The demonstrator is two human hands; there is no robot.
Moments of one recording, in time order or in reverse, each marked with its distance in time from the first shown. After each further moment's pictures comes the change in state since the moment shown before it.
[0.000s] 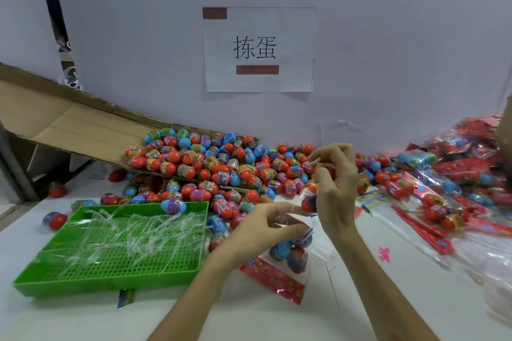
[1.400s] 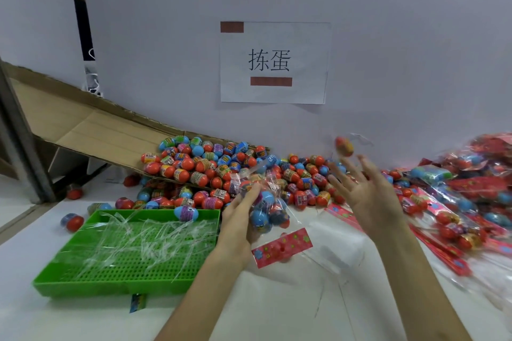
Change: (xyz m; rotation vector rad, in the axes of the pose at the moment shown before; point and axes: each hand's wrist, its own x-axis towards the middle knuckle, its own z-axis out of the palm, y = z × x) left_hand 0.008 0.002 -0.022 -0.857 0.609 -0.193; right_hand 0.038 0.052 -0.049 0.803 -0.208 0.745
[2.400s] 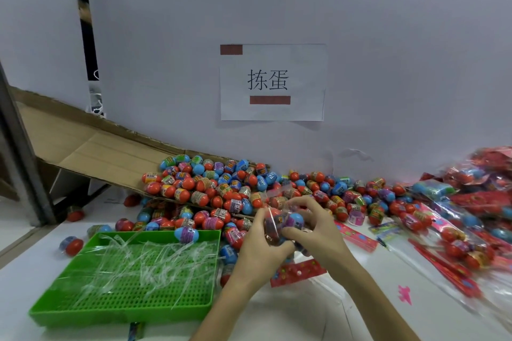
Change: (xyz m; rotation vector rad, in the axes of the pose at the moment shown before) left_hand -0.006 -0.019 0.000 0.721 -0.281 0.388; right_hand -0.027 0.058 0.054 -0.771 -0.150 -0.071
